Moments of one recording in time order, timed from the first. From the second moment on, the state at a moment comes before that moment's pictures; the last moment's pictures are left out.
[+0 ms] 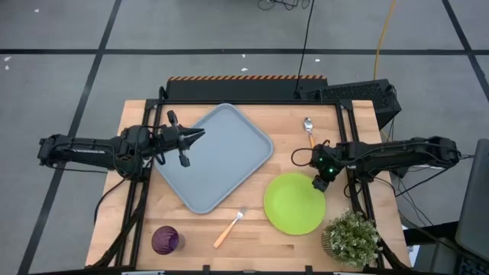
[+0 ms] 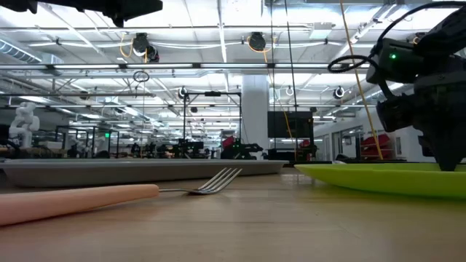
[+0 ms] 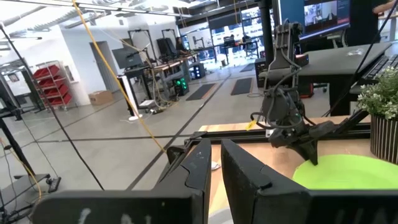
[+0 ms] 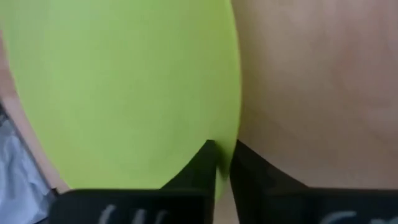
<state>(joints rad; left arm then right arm) 0.02 0.72 0.55 0.24 -0.28 0.24 -0.18 0.96 0.29 -0.57 -0.45 0.60</state>
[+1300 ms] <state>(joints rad) 0.02 0.72 0.55 0.26 -0.28 0.24 -0.29 0.94 0.29 0.05 -0.51 1.06</state>
